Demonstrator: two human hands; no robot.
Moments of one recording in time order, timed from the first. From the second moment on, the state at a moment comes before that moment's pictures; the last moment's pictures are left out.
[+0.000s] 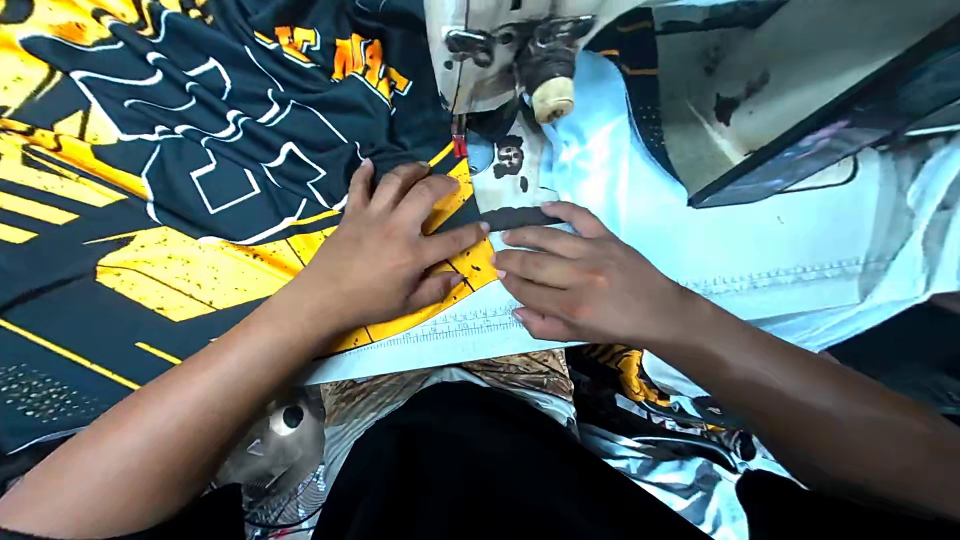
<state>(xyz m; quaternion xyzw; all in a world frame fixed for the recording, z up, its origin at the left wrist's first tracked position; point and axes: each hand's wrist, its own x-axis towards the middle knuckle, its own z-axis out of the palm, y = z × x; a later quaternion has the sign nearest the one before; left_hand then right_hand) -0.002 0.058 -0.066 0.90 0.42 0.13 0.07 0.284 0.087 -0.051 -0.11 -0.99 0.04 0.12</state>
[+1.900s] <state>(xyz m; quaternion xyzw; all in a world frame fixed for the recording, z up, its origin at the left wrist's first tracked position) -0.063 0.207 -0.054 0.94 0.33 0.08 0.04 0.235 0.156 -0.061 -0.22 -0.97 -0.04 0.13</state>
